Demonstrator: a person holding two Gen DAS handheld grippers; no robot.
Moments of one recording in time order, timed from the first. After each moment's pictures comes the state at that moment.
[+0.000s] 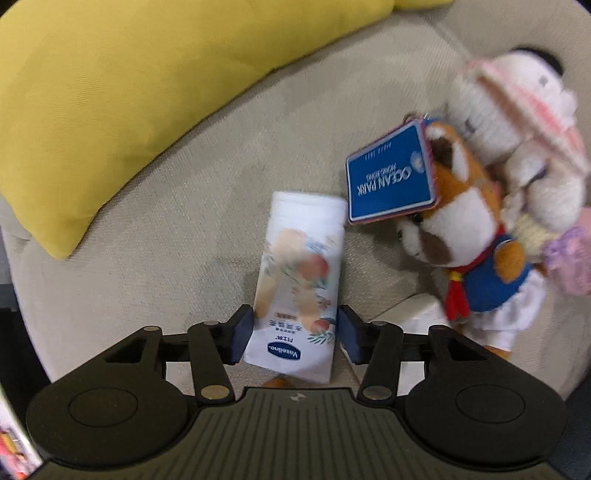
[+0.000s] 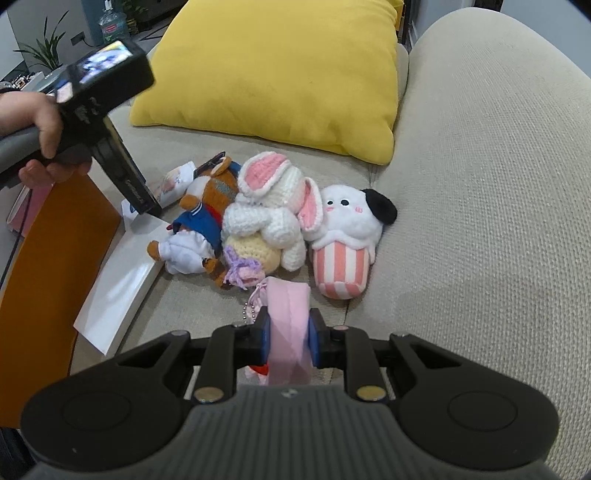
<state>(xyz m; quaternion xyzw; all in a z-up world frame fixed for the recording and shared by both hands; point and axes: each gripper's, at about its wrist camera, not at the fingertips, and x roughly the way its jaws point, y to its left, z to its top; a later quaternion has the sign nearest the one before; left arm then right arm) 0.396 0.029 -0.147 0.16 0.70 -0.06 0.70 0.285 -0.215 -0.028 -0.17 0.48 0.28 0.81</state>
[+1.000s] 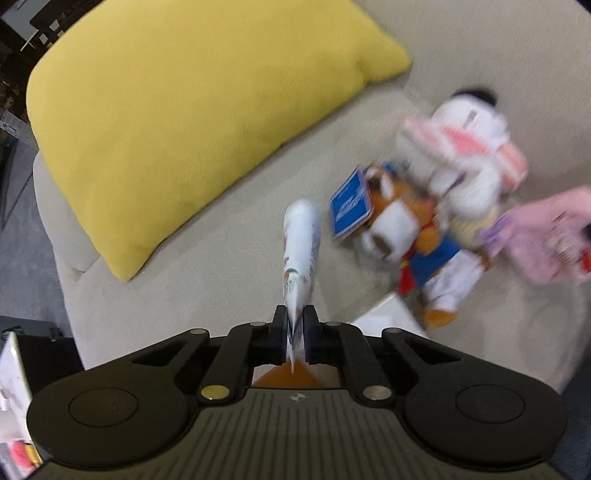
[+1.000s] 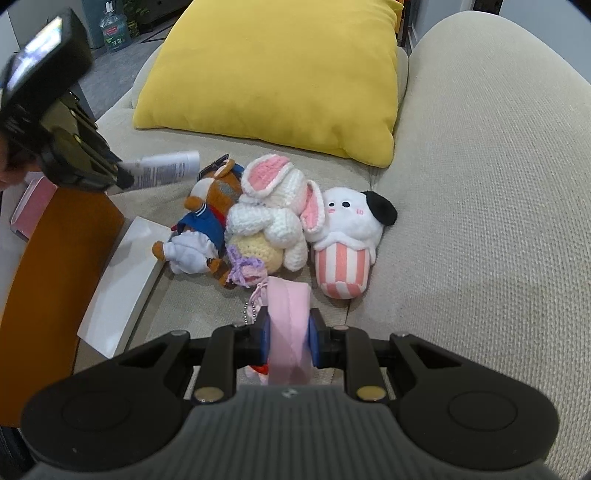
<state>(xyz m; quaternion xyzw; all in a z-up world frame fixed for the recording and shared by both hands) 0.326 0.020 -0.072 0.18 0.60 -0.06 0.78 0.282 -0.218 -0.024 -0.17 0.48 0.28 0.81</state>
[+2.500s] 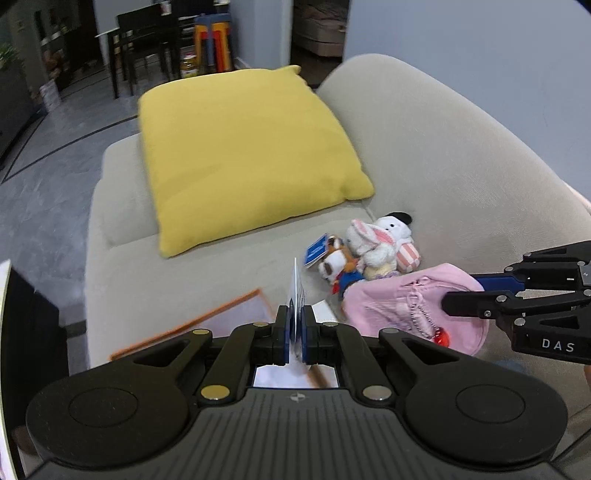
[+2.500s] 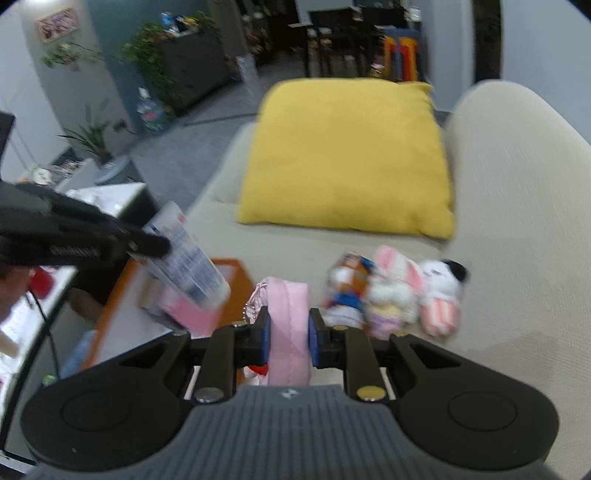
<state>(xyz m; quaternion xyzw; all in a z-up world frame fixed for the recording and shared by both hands) 0.167 0.084 0.096 0.00 0.47 -0.05 0.88 0.169 -0.167 0.101 -0.04 0.40 0.35 0.84</state>
